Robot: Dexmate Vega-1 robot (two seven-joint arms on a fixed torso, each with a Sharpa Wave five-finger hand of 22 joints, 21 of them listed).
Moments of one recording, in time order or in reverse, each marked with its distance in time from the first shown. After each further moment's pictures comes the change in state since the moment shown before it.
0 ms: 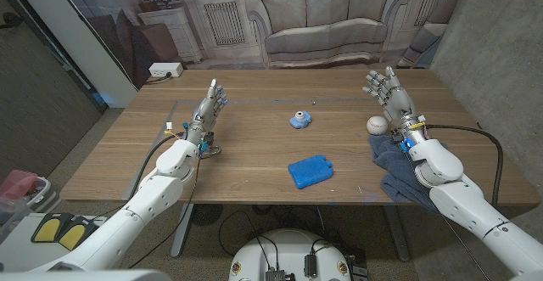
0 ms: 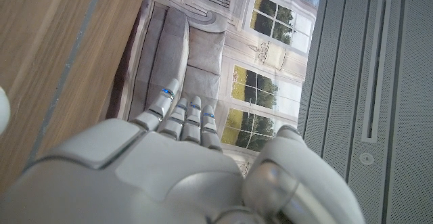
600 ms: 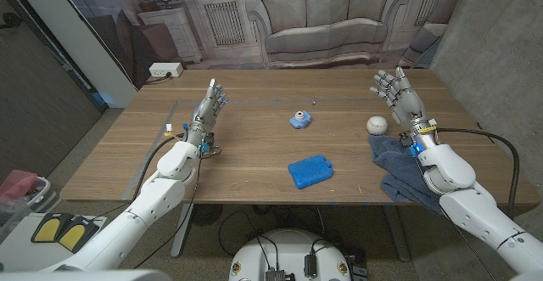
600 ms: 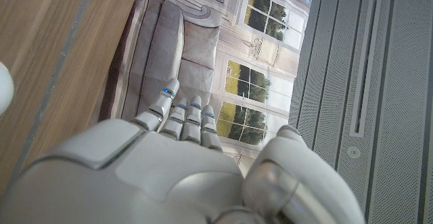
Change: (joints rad) left arm 0.006 -0.018 0.001 0.007 0.007 -0.035 -0.002; left_hand 0.004 0.004 0.000 0.000 -0.004 0.000 0.000 0.000 0.005 0.004 -0.004 0.000 0.000 0.004 -0.004 0.000 0.000 0.000 0.000 0.000 0.000; right arm -0.075 -0.021 0.049 -0.037 0.007 0.048 -0.004; right_hand 0.000 0.000 0.000 0.000 0.000 0.000 0.000 0.000 0.000 0.005 -0.005 0.000 0.000 0.005 -0.005 0.000 0.000 0.007 0.000 -0.006 0.000
